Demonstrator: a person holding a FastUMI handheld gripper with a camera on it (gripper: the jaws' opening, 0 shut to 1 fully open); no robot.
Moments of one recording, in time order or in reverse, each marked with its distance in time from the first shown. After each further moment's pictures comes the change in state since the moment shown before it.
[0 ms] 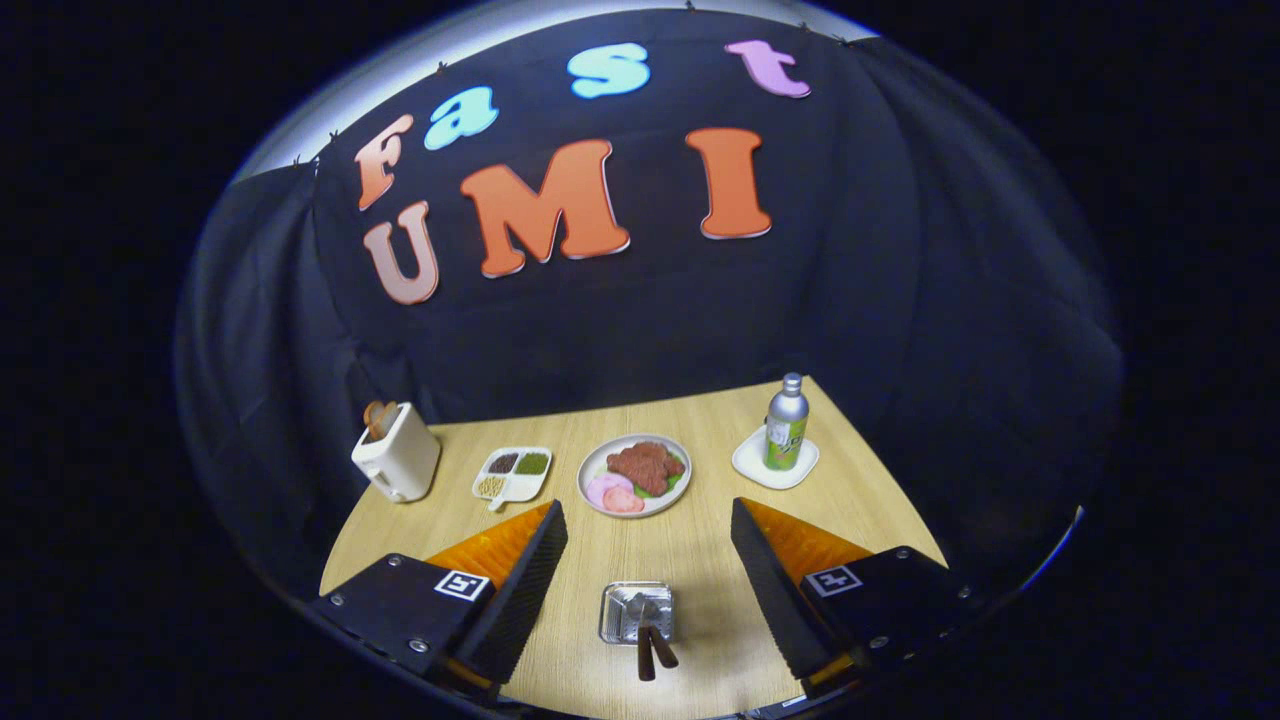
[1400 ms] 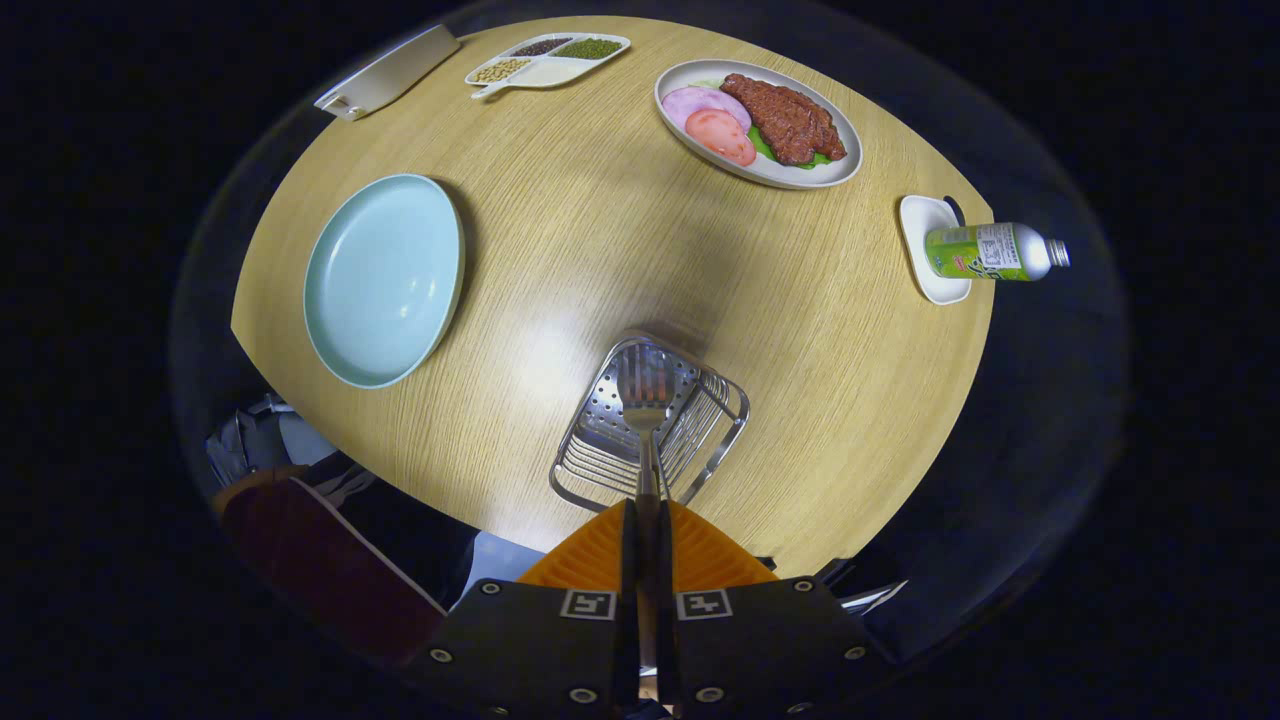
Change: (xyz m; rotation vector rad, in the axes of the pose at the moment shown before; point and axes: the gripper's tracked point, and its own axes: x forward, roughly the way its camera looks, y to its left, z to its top) arm 0.040 0.020 -0.221 -0.627 1.299 0.034
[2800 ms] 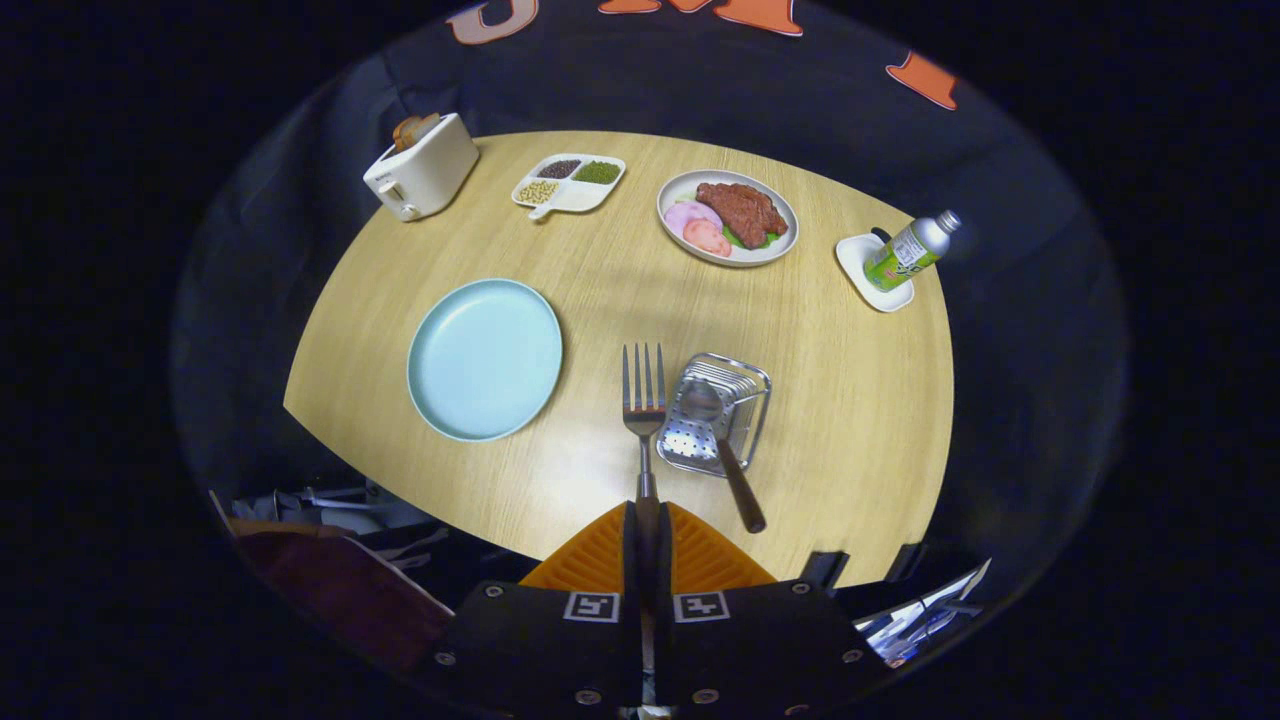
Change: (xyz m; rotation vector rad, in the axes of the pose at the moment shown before) arm -0.074 0.040 -0.041 0.180 -0.373 0.036
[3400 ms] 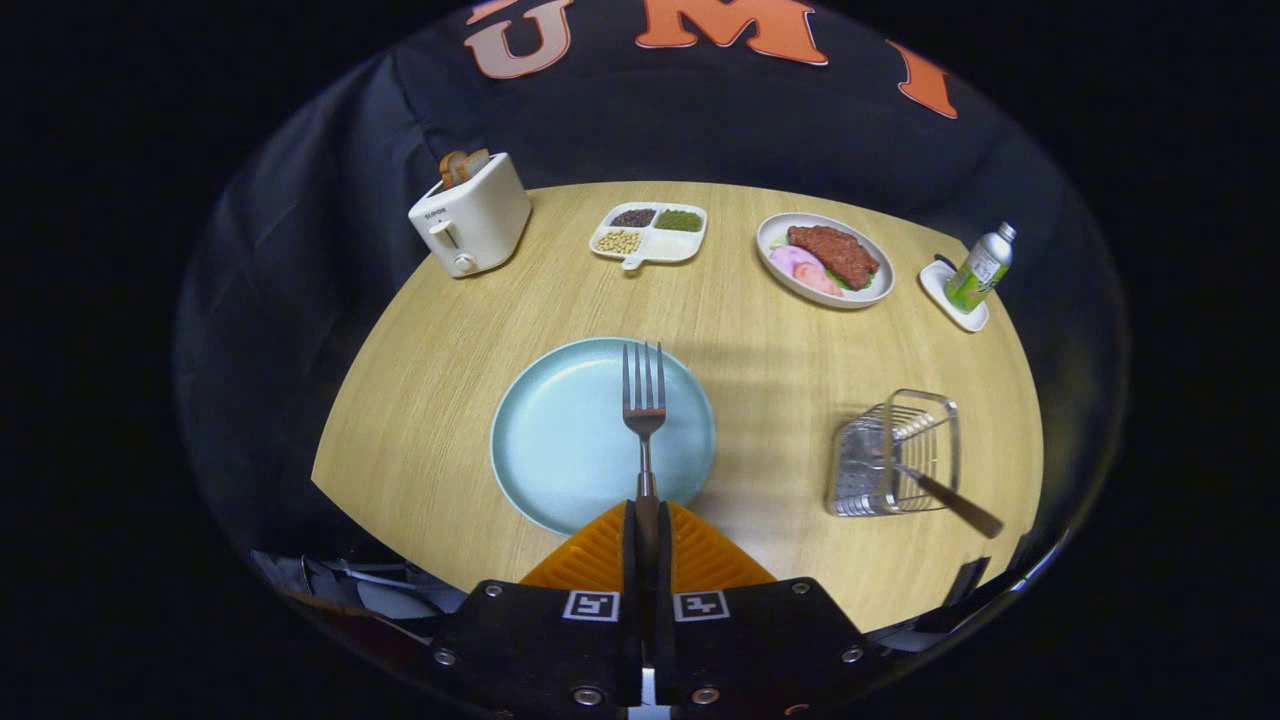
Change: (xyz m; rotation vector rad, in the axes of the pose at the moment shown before) arm 0.049 0.133 0.044 0.115 -0.291 0.086
